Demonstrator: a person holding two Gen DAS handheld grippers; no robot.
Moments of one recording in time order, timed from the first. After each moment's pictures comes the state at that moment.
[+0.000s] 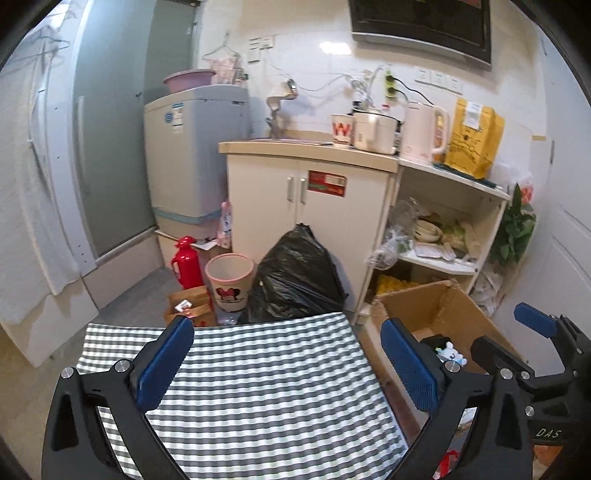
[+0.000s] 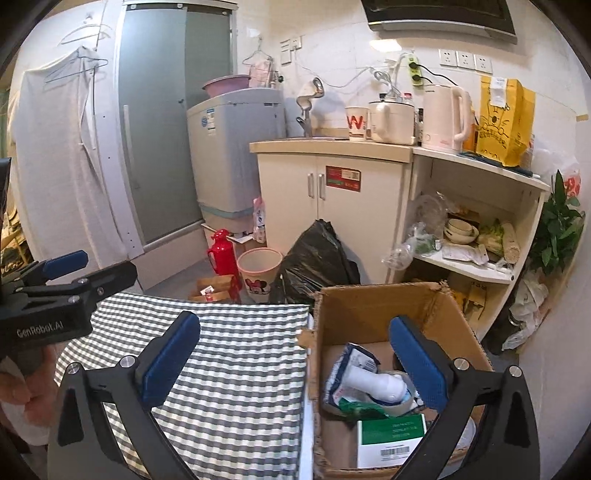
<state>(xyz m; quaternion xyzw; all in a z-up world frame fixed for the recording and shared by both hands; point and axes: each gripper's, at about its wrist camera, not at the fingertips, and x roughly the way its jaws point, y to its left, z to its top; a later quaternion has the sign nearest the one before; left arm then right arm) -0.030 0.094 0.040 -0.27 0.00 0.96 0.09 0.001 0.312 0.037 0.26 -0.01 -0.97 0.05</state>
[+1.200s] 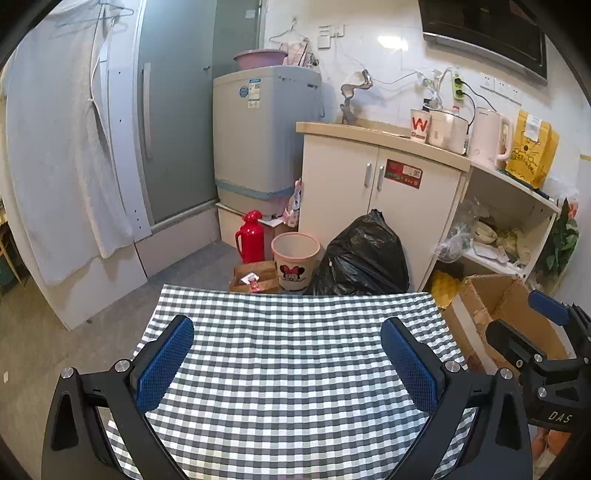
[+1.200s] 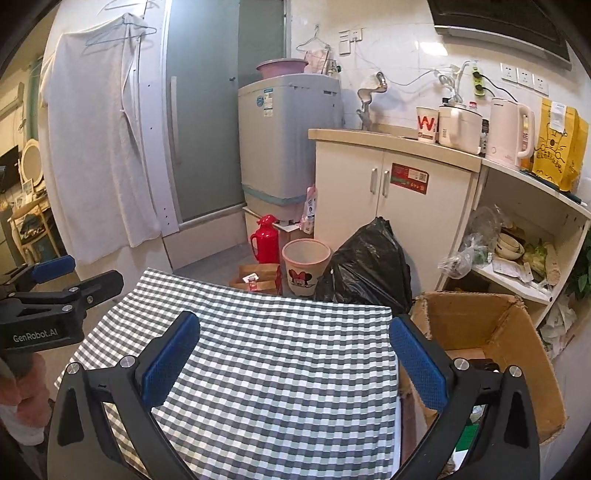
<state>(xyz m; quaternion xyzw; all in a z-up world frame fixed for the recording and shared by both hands) -0.014 -0.034 0.003 -0.30 -0.02 0.95 0.00 -0.017 0.189 0.012 0.27 0.03 -0.95 0.12</state>
